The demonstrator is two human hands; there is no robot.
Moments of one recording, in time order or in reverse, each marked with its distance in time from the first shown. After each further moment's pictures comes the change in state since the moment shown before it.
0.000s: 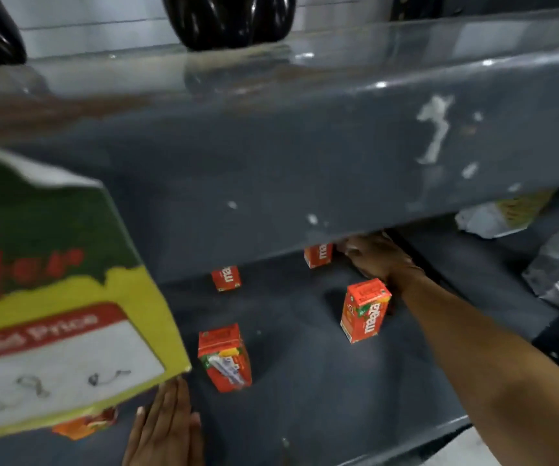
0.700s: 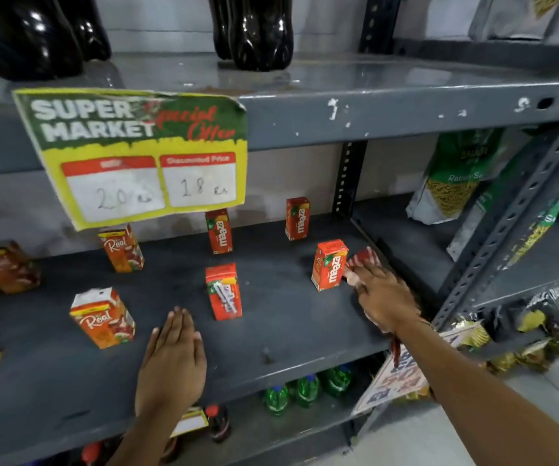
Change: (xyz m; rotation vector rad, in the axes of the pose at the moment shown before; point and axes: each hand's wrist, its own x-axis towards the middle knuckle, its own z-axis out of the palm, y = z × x) left_hand -0.019 0.023 -0.007 -0.057 0.075 -0.351; right_hand -0.183 -0.014 -0.001 -0.057 -0.042 0.261
